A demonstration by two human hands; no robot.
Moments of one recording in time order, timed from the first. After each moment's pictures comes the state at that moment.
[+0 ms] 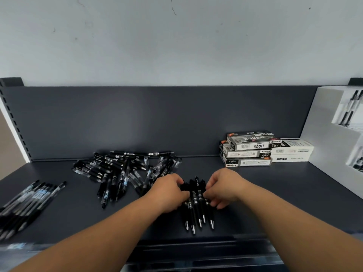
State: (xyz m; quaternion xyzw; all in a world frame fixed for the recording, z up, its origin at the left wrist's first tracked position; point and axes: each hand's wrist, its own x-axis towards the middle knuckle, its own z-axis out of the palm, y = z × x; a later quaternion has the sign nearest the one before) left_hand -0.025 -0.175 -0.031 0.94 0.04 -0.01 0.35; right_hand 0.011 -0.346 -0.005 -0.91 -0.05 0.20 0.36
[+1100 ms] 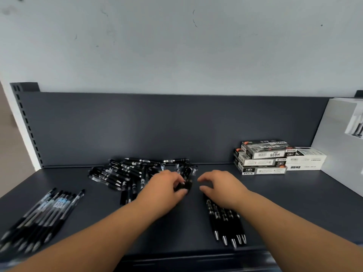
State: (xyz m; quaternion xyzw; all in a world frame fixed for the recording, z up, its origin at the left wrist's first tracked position) left_hand -0.037 -0.100 -0.011 0.96 -0.07 0.15 0.21; right_hand 0.022 -0.290 -0.017 -0.96 -0.23 -0.06 0.15
